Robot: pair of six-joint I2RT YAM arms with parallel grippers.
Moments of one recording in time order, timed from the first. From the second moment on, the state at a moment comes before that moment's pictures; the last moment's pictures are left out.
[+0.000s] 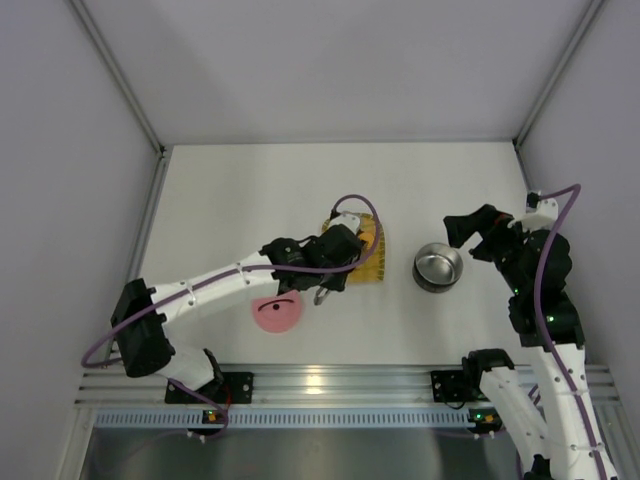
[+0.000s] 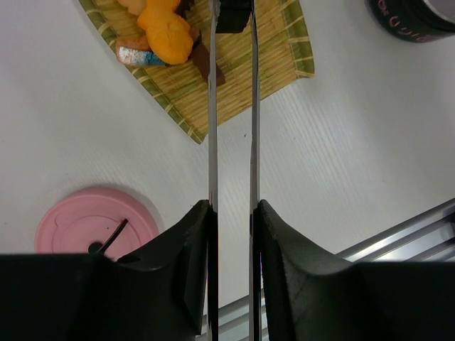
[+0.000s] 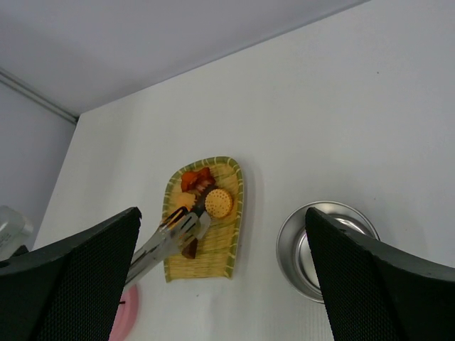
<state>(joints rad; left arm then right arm) -1.05 1.49 1.24 -0.70 -0.30 -0.55 0.07 0.57 0.82 -0.43 -0.13 0.50</state>
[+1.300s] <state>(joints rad) -1.13 1.79 1.62 -0.63 -0.05 -0.49 0.07 0.55 0.84 -0.51 -0.07 0.47</state>
